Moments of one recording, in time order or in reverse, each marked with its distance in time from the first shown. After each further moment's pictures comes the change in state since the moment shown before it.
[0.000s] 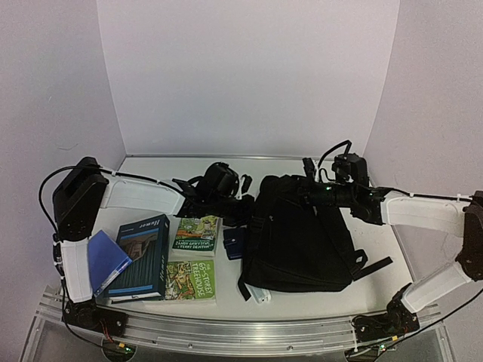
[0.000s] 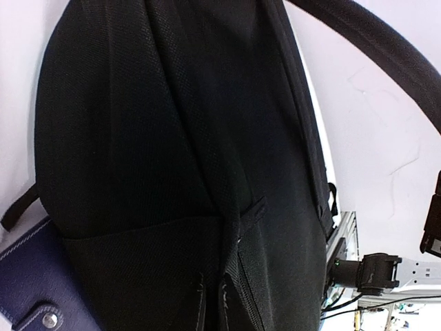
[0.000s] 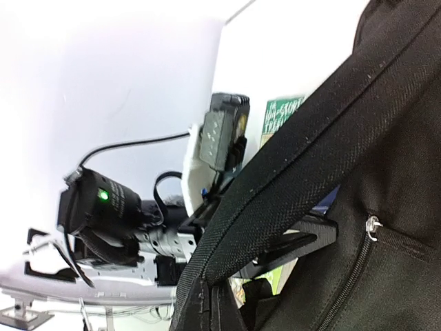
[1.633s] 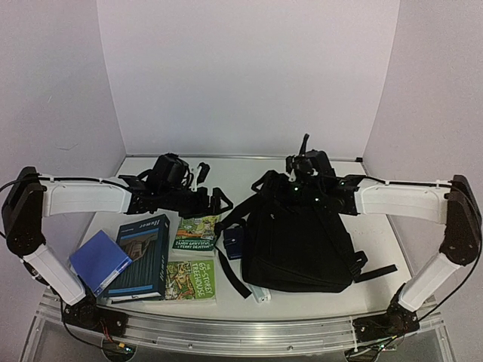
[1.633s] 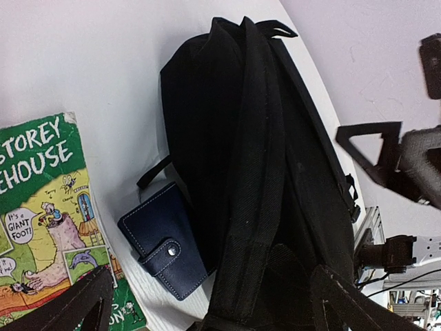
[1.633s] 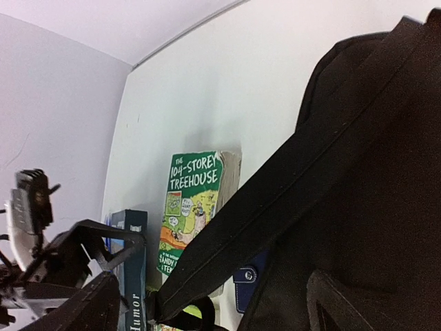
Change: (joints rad) left arm 0.149 -0.382 -0.305 -0.069 -0.019 0.197; right arm 0.175 0.171 0.257 -0.302 0.546 -0.141
